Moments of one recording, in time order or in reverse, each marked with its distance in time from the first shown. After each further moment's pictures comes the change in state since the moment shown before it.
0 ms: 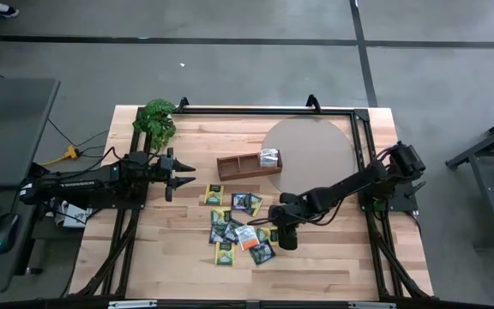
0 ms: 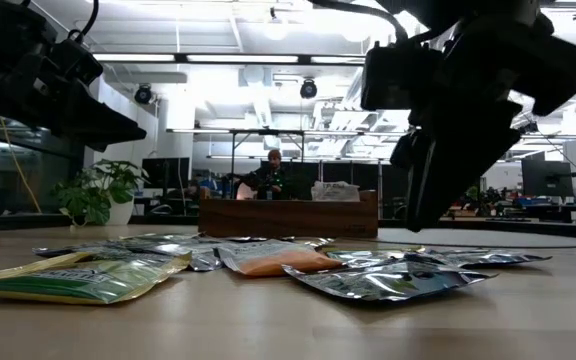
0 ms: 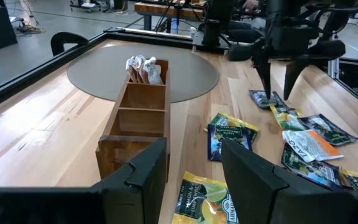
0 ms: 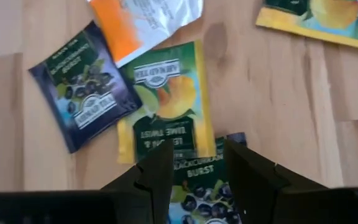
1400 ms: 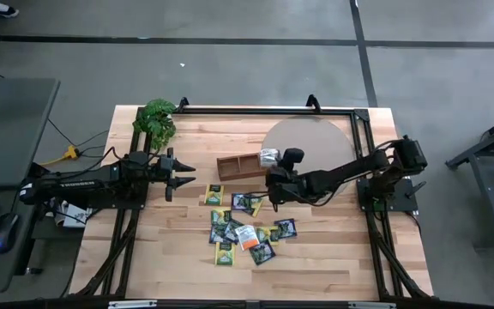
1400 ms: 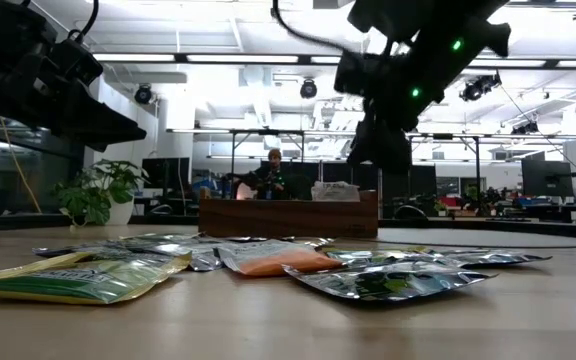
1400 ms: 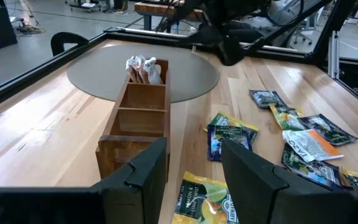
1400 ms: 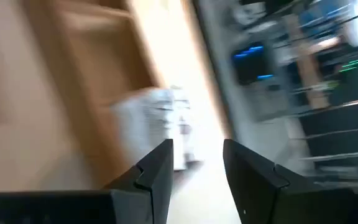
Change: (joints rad) left arm 0.000 0.000 0.000 0.000 0.000 0.000; right arm -0.163 -0.053 0.000 0.008 0.967 -0.500
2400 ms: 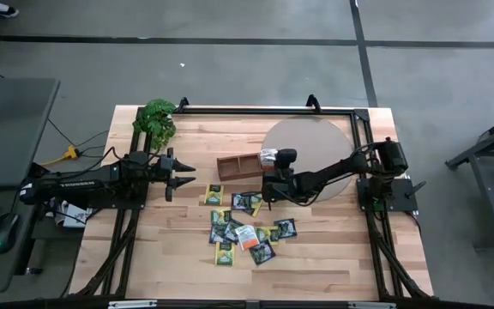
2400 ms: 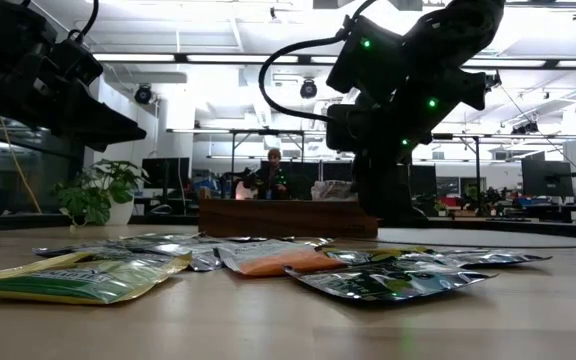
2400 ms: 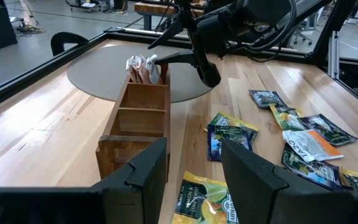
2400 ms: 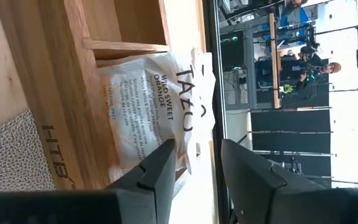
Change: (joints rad) left arm 0.000 0.000 0.000 0.000 0.000 0.000; right arm -0.060 0.165 0.000 0.066 0.130 -0.210
